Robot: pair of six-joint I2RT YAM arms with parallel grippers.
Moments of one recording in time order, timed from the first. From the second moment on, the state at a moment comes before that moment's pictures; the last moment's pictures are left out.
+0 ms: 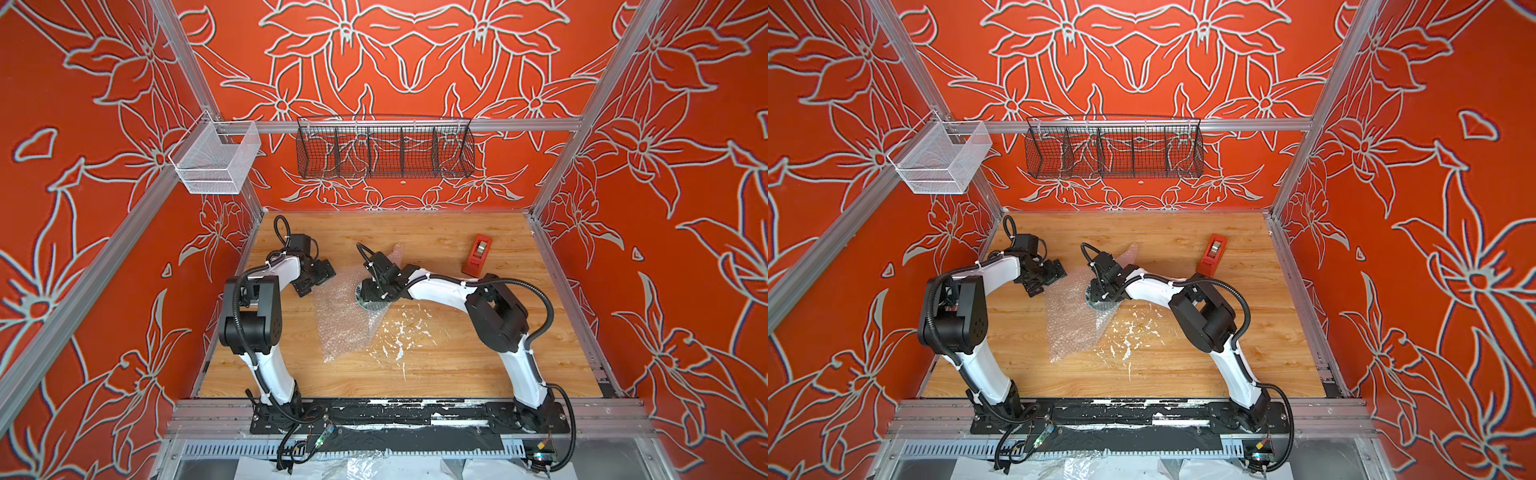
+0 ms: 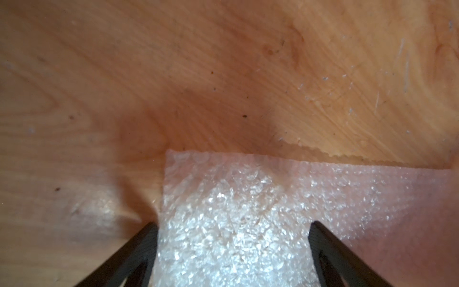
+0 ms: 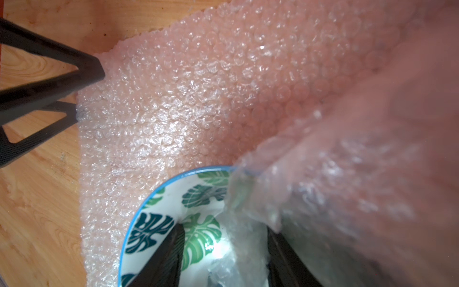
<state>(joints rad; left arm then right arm) 0.08 1.83 1.15 -0.50 0.18 -0.55 0.86 2.17 1.61 -0.41 -0.03 0.74</state>
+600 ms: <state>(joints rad) 0.08 1.84 1.08 -0.39 0.33 -0.54 0.86 2.18 1.66 -0.48 -0.04 0.73</state>
